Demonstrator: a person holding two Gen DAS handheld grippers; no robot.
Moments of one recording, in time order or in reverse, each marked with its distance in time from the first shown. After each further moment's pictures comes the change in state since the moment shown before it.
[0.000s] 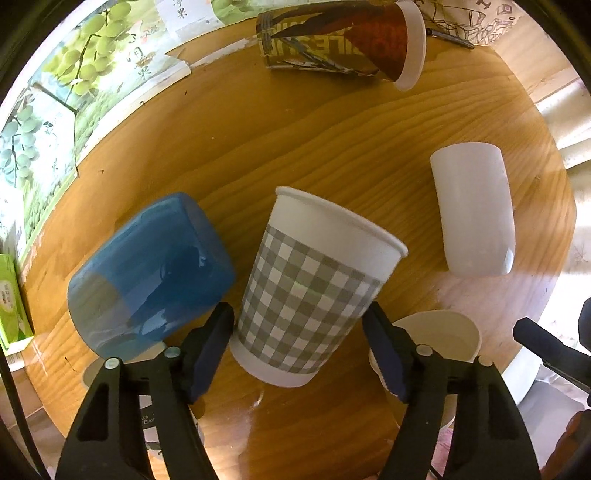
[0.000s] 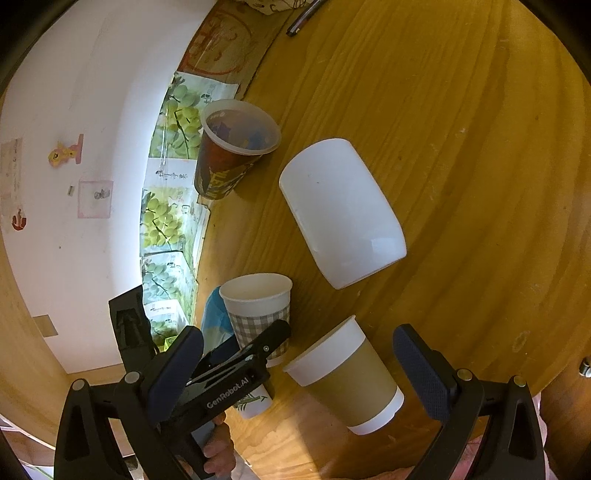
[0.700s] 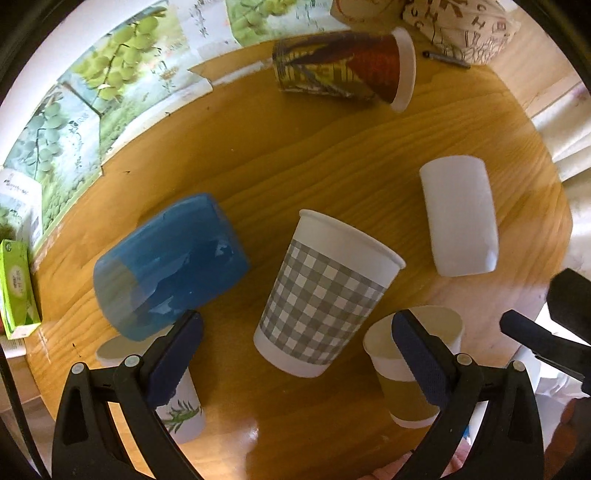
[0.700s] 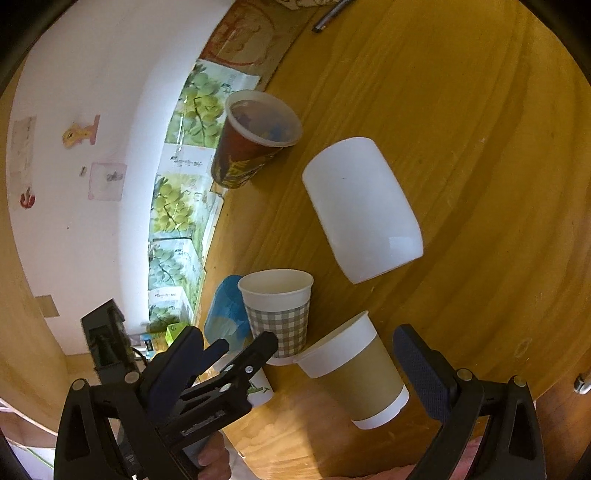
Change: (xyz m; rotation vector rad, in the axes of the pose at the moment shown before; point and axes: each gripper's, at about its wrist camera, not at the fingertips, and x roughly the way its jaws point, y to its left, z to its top) left arm -0.023 -0.004 -0.022 -0.025 -0.068 0.019; right arm 0.000 0.010 -0.001 -0.055 0.020 0.015
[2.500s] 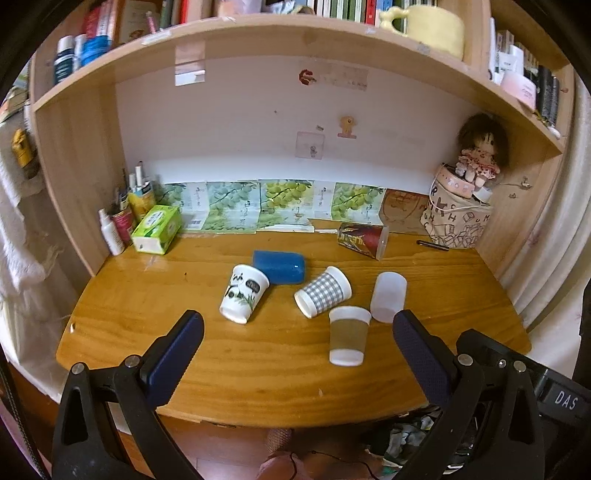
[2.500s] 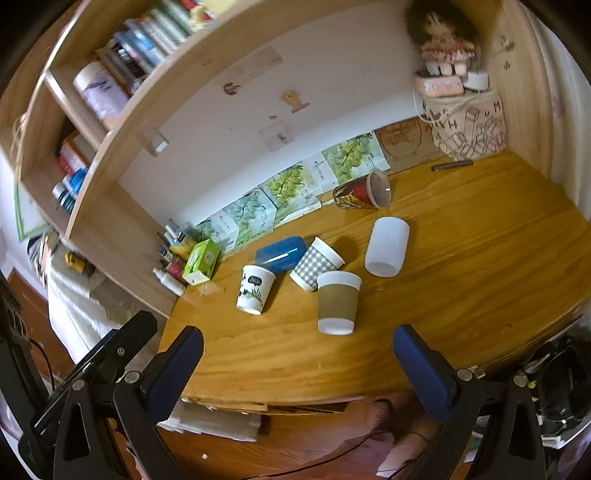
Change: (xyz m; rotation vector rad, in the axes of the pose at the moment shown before) left arm -0.203 -0.075 -0.247 -0.448 -0.766 0.179; right arm -0.178 0.004 -0.154 -0.770 -0.229 0.029
